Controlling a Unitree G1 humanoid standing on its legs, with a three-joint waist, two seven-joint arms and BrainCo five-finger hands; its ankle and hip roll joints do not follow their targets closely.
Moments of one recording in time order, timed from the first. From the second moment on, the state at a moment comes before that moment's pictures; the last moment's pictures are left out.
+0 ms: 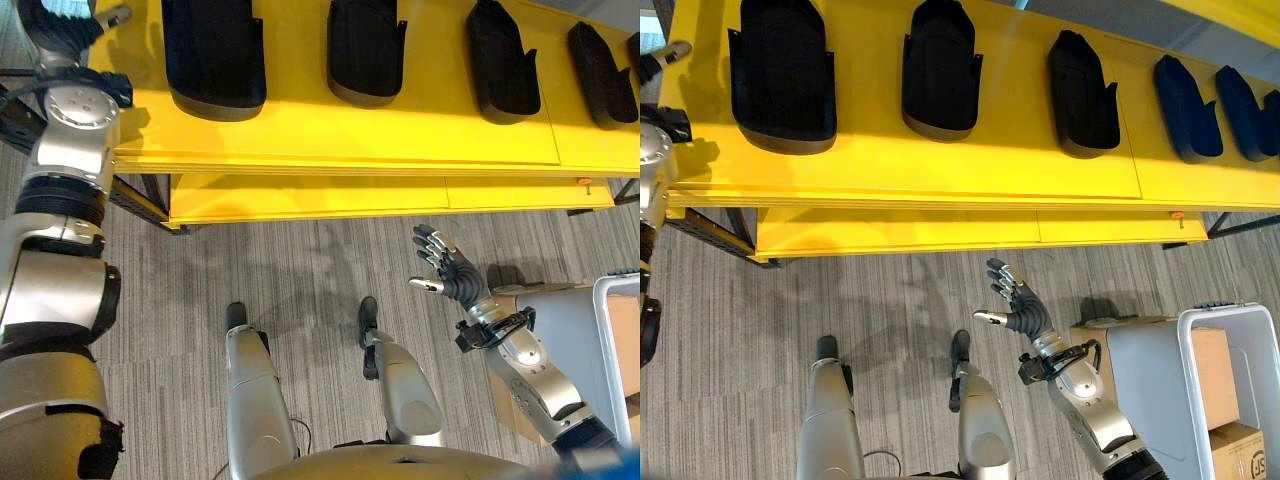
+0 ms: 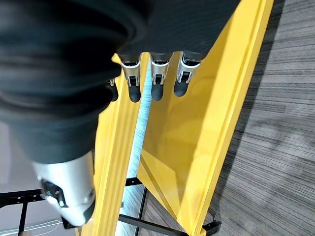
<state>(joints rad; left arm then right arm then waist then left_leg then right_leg) -1.16 0.93 -0.34 0.78 -0.32 -0.12 0.51 0.04 -0.53 0.35 -0.06 0.47 -0.19 0.02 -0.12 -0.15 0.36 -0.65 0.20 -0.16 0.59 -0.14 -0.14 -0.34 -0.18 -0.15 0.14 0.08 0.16</state>
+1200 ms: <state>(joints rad) -0.11 0.83 -0.12 -0.07 0.52 -0.20 0.40 0.04 -0.51 0.24 -0.09 0.45 -0.23 -0.03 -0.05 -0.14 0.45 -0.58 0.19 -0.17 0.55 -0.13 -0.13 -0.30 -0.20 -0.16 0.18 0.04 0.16</state>
